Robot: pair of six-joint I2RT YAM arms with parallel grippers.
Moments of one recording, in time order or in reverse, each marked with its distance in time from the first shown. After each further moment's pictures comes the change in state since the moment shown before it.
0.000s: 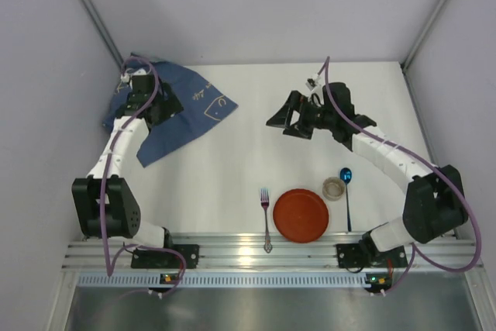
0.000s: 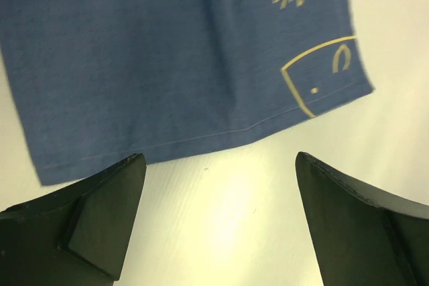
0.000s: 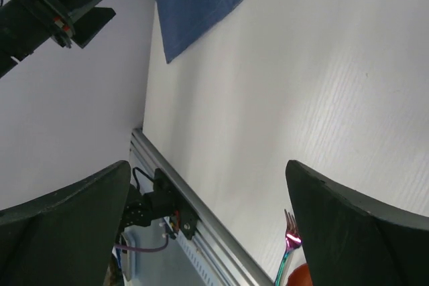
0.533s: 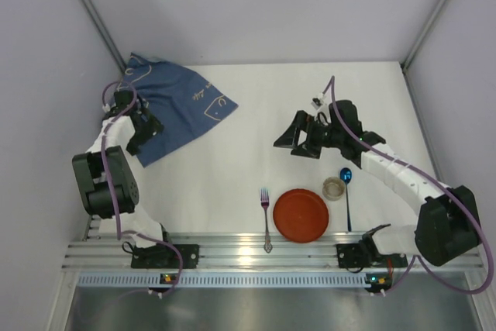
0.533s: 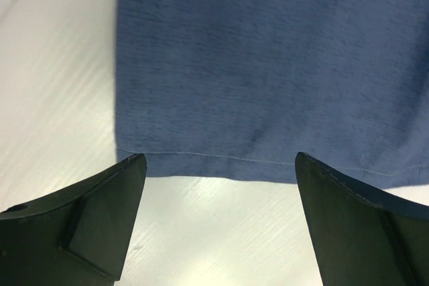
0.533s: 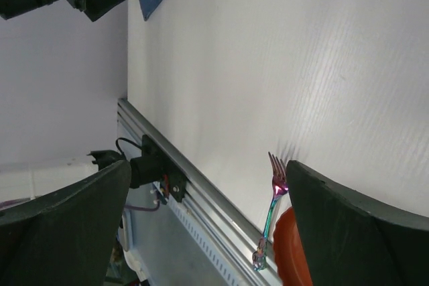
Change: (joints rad) left arm 0.218 0.197 -0.071 -0.069 0.013 -0.053; right arm 0.004 -0.150 -0.184 -0.079 -0.019 -0.019
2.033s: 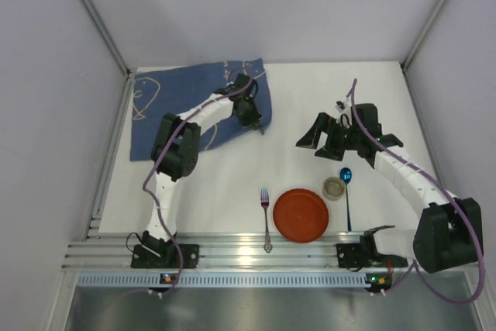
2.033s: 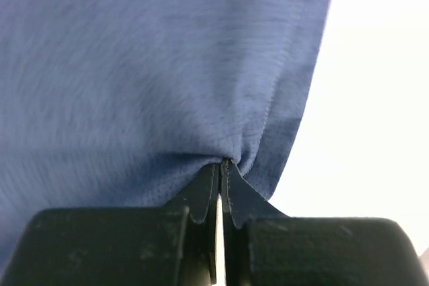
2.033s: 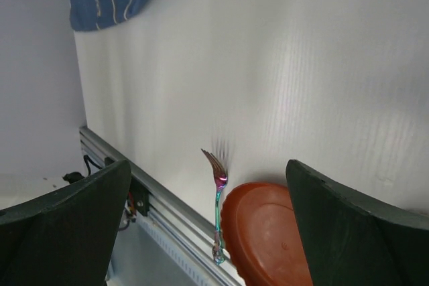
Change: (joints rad) left arm -0.652 0.524 0.532 0.005 0.237 -0.254; right arm -0.174 -0.042 -0.051 -0.136 0.029 -0.135
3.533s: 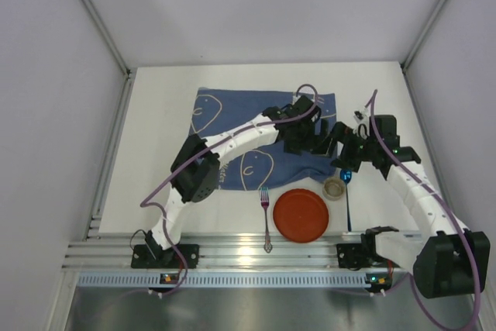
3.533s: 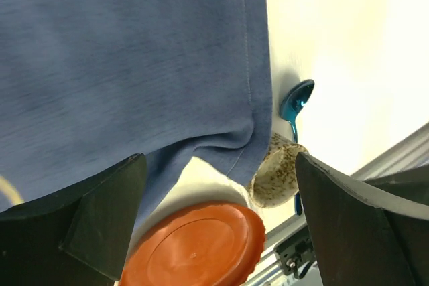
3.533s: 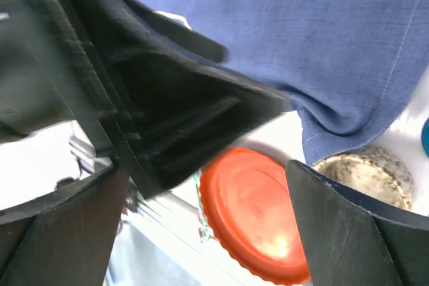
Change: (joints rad) left arm -0.467 0.002 0.206 -0.092 0.017 0.040; right arm -0.162 -0.202 -0.093 -0.185 0.021 -0.074
